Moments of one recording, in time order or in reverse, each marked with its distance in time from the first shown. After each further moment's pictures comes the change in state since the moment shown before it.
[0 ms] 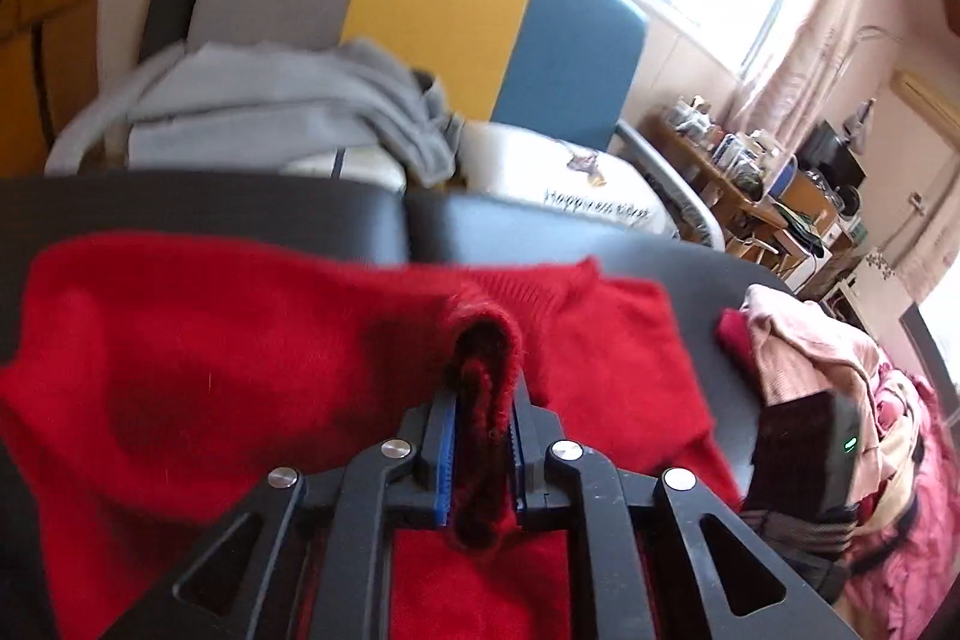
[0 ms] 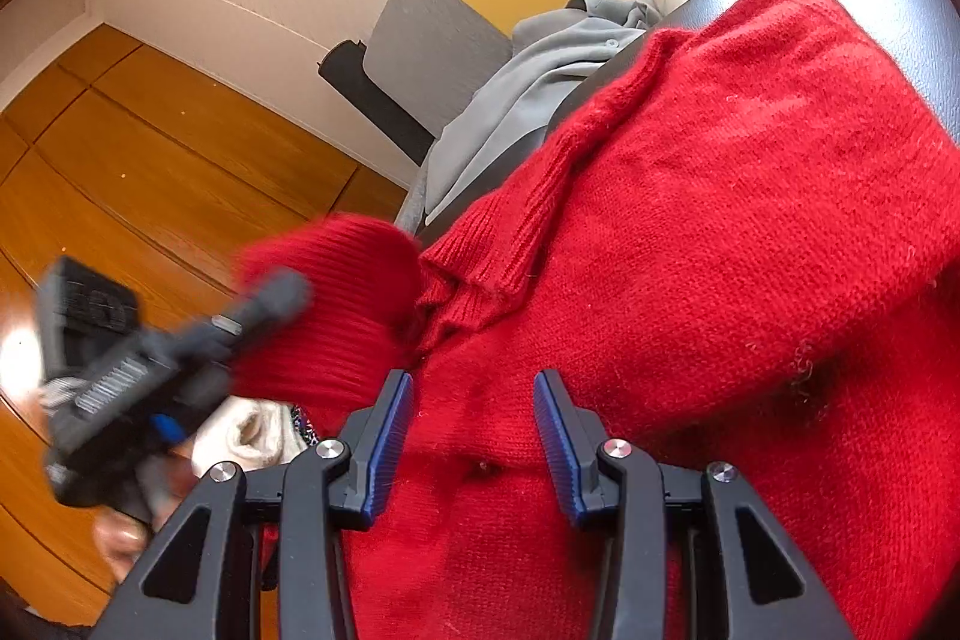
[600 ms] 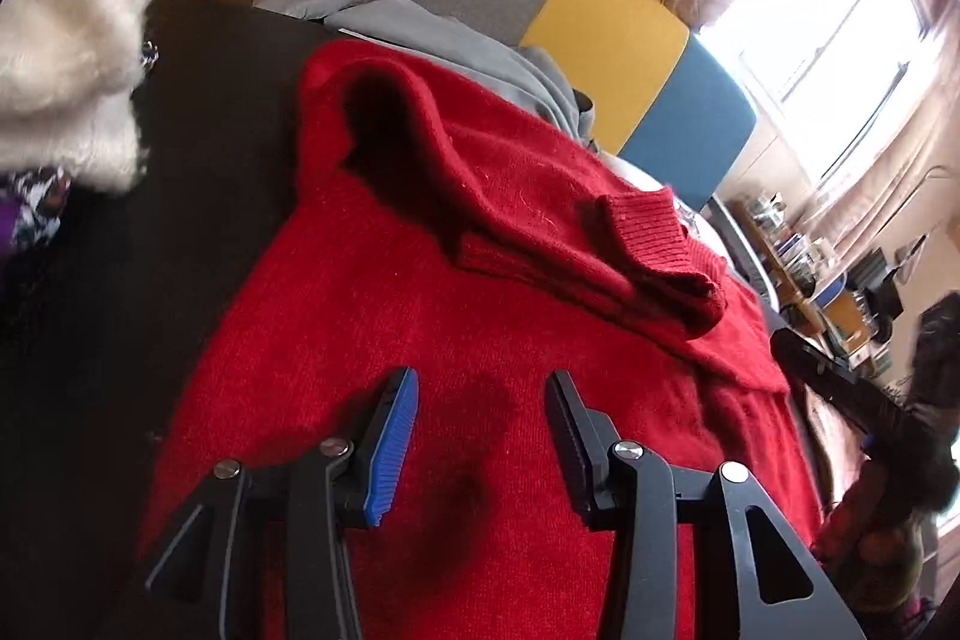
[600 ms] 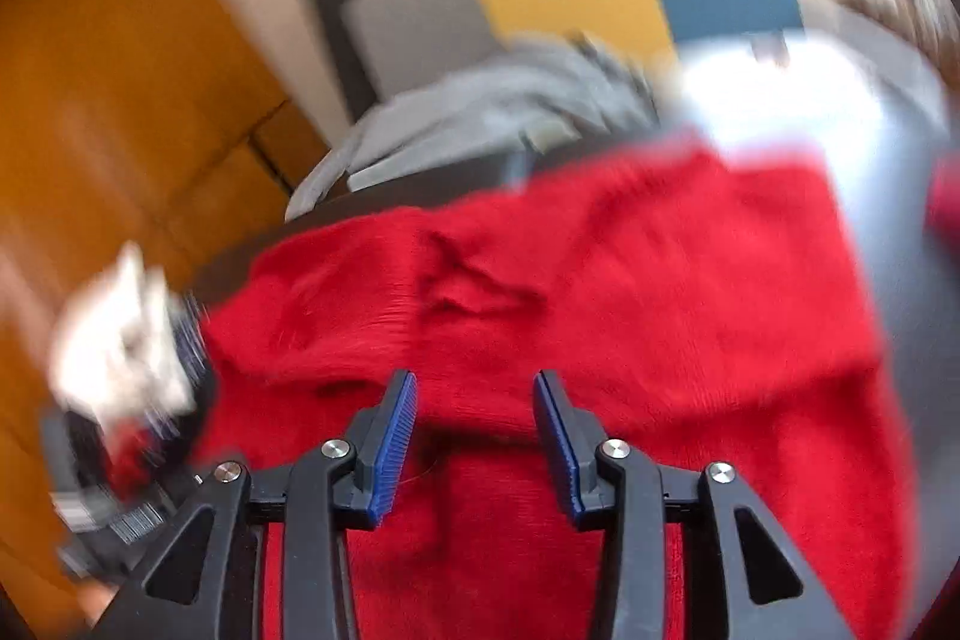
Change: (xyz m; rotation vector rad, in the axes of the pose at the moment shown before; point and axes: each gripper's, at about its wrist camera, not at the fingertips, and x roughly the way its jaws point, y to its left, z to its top) left arm -0.059 0.124 -0.120 -0.273 -0.108 0.092; right arm 0.026 0.137 -0.034 -0.587 0.029 -0.507
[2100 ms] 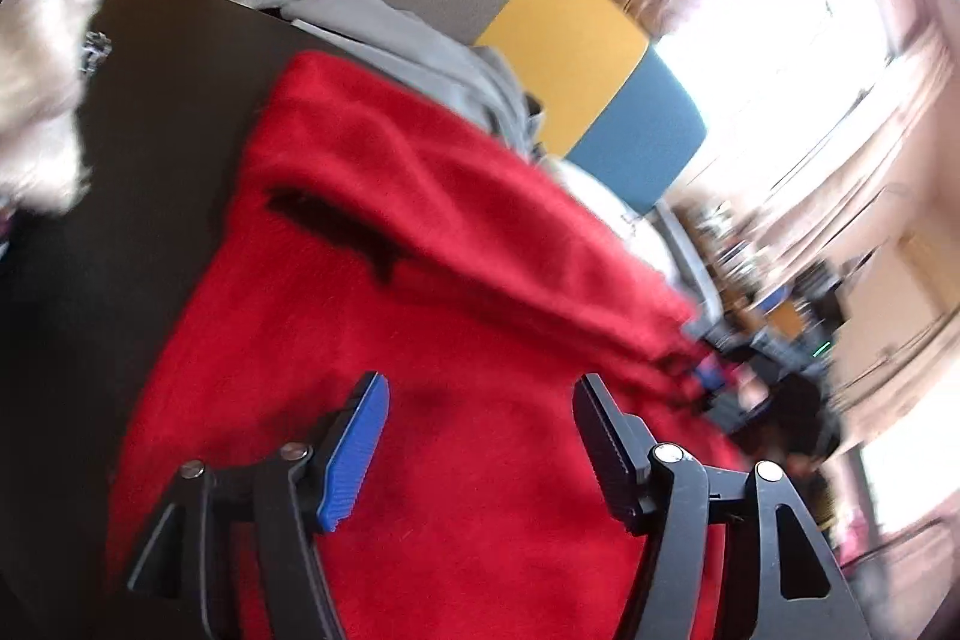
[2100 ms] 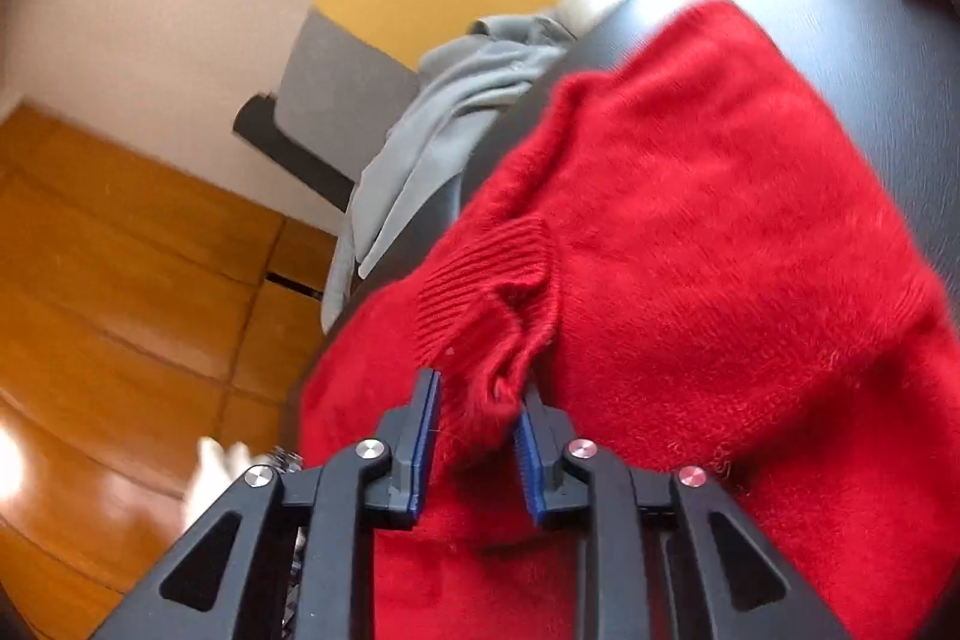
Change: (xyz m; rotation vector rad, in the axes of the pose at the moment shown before) left arm -0.009 0.000 0.029 -0.085 0.011 -0.194; right arm 0.055 -0.158 -0.021 0.846 0.014 0.371
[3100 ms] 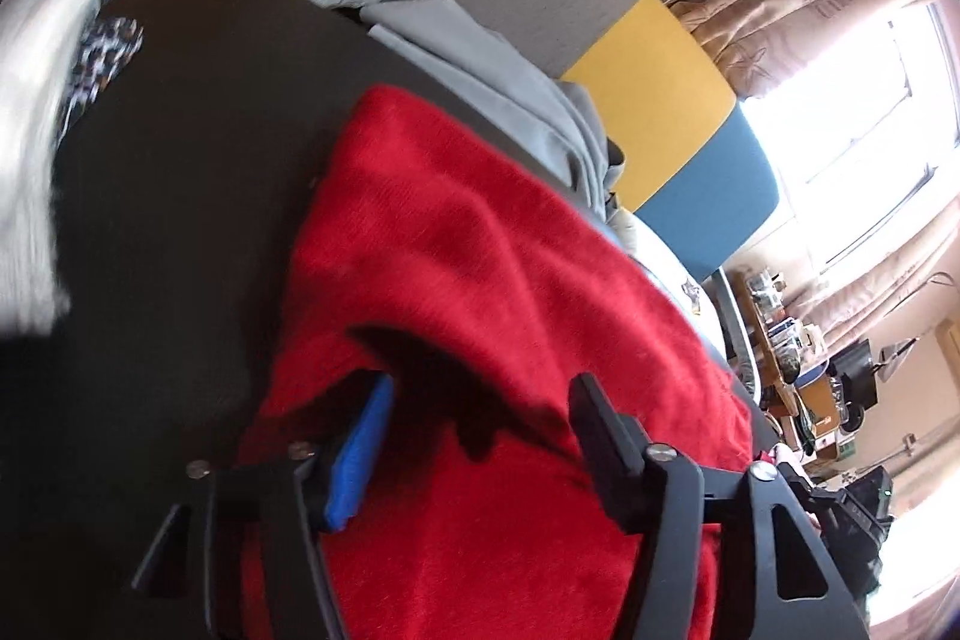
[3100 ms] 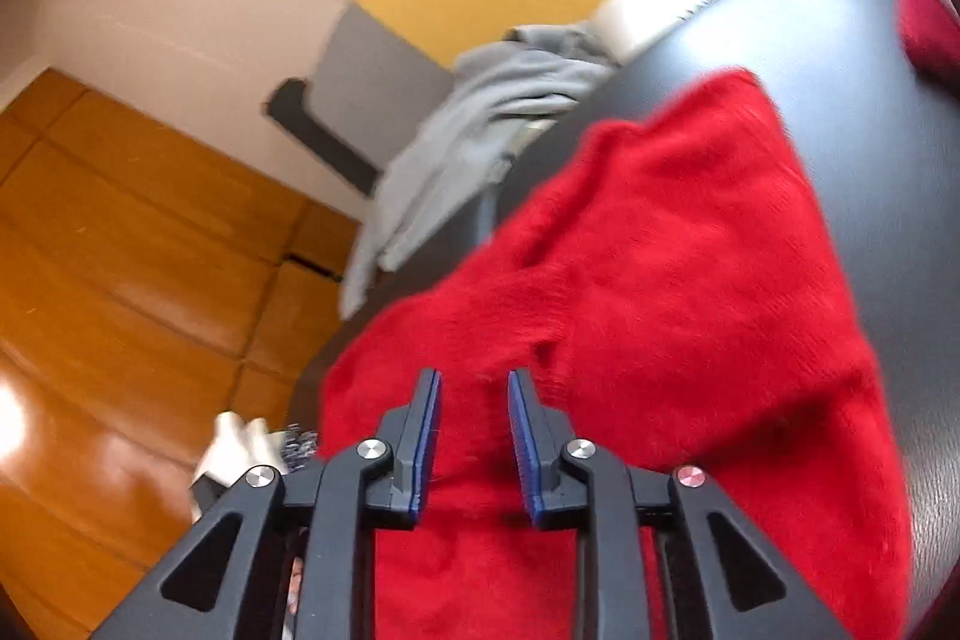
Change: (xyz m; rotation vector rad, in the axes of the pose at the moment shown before) left arm 0.025 0.029 0.036 -0.125 -0.035 0.140; right arm -0.031 0.018 0.005 -0.135 0.010 -0.036
